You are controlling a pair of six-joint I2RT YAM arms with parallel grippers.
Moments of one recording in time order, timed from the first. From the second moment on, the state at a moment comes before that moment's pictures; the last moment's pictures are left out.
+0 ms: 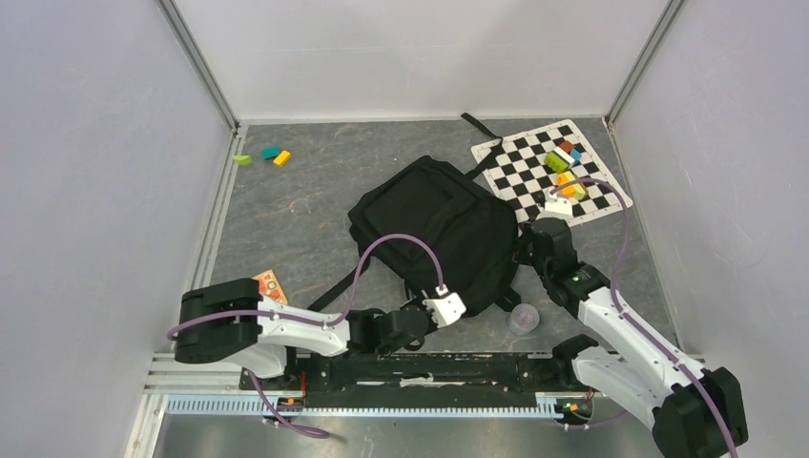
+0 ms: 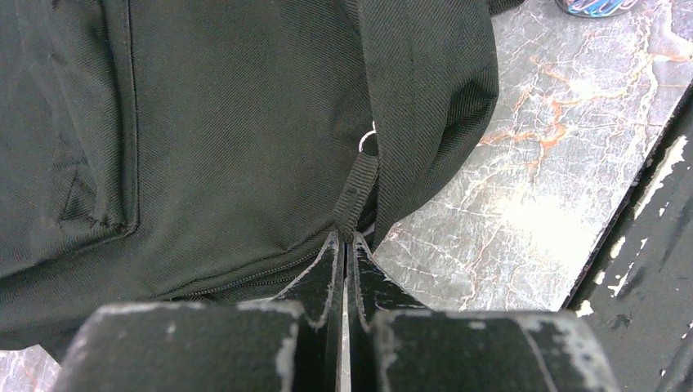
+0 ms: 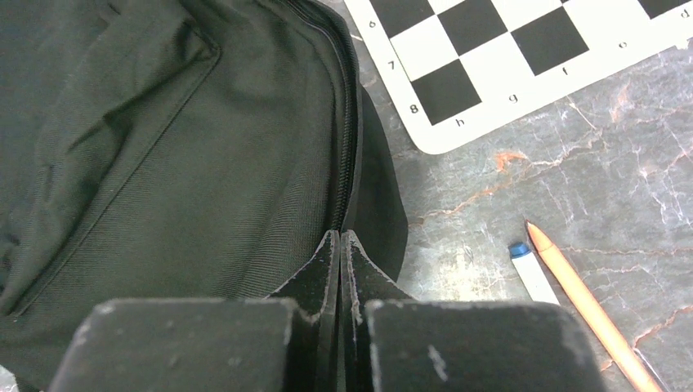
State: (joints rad) left arm -1.42 1.44 0.53 0.40 -0.51 0.06; right arm 0.42 0.89 0.51 -0.21 0.31 0.47
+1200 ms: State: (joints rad) left arm -1.42 1.44 0.57 0.34 -0.53 0.01; right arm 0.42 0.74 0.37 -0.26 -0.15 0.56
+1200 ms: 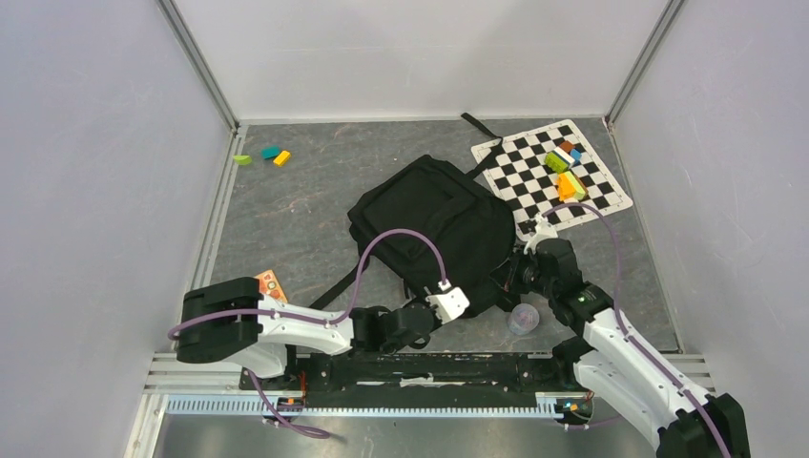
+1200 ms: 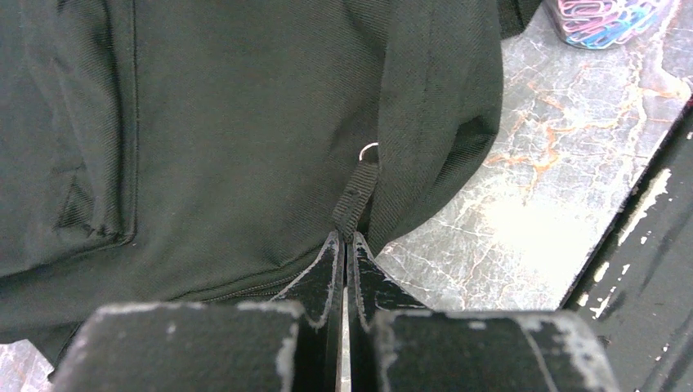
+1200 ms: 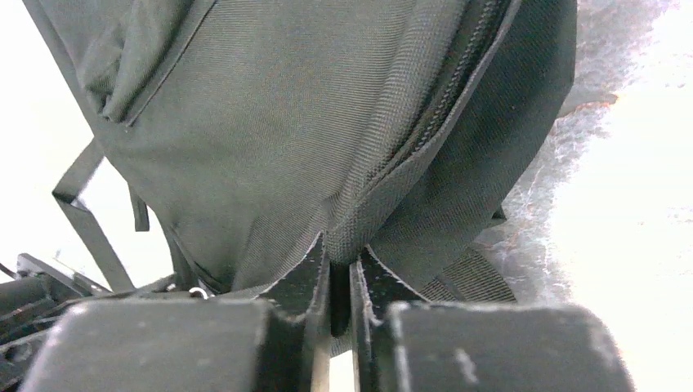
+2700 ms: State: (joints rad) left arm -1.15 1.14 0.43 0.21 -0.36 -0.06; right arm 0.43 0.84 0.76 -0.43 0.09 0.43
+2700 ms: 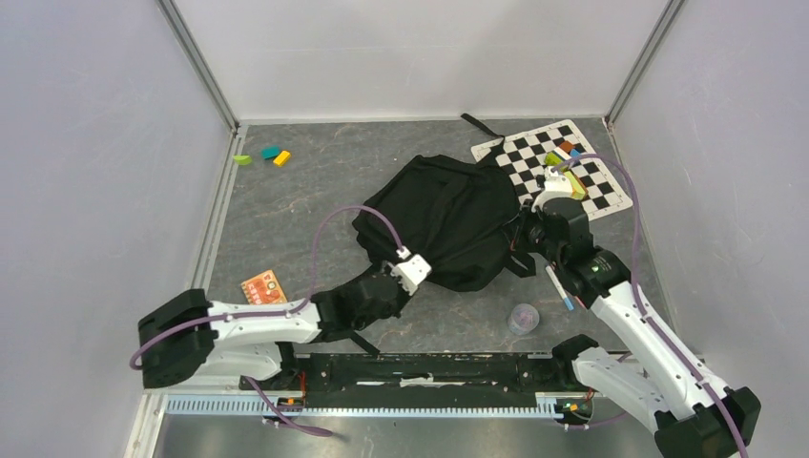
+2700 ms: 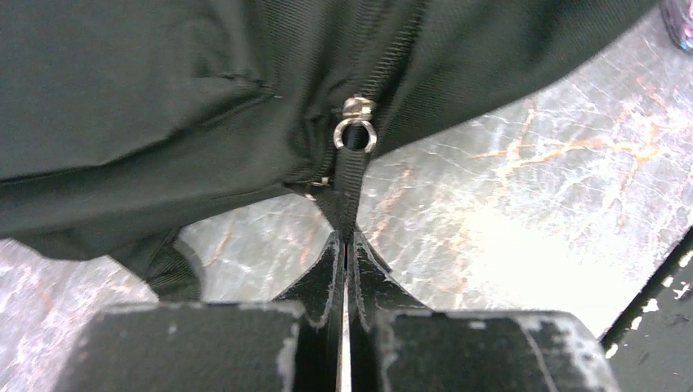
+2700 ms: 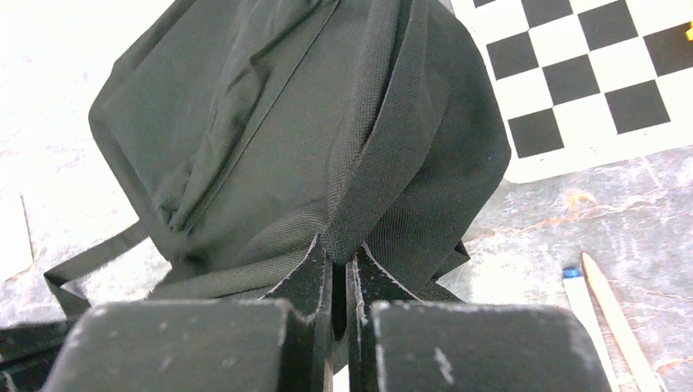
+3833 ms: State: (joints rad) left arm -1.20 1.37 0.57 0.22 -0.42 -0.20; right arm 0.65 0.70 0.44 -0.19 -0.33 -0.09
